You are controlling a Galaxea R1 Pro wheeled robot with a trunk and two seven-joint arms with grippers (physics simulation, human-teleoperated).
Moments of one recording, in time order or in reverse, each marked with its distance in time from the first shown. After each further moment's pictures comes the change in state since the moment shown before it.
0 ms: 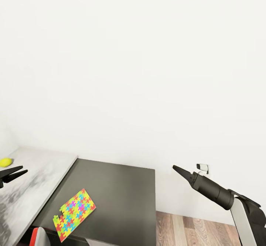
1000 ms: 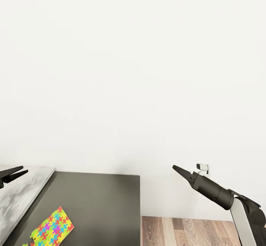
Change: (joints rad) left arm 0.000 -0.001 -0.003 0.000 -0.001 0.000 0.000; right arm 0.000 0.002 0.000 0.000 0.000 -0.003 -0.002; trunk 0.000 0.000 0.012
